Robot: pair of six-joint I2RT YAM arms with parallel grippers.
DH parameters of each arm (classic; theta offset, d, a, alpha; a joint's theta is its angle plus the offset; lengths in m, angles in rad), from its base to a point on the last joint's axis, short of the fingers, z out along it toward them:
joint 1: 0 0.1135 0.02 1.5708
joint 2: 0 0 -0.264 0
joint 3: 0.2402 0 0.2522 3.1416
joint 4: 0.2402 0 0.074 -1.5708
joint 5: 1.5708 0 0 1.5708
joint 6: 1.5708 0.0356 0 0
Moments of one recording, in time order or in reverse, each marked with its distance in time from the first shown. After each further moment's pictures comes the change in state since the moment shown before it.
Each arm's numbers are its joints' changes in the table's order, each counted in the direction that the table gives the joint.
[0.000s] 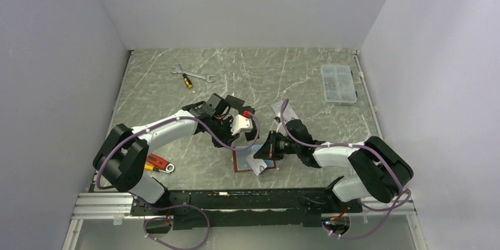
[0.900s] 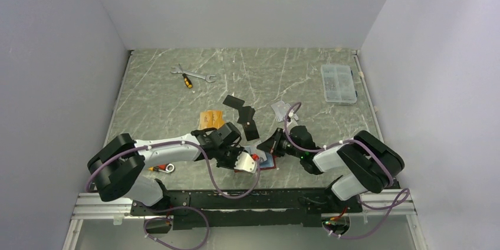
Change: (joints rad) left arm -0.275 0.101 -0.213 -0.154 -0.071 0.277; right arm -0.011 -0.105 -0.123 -0.381 0.235 0.078
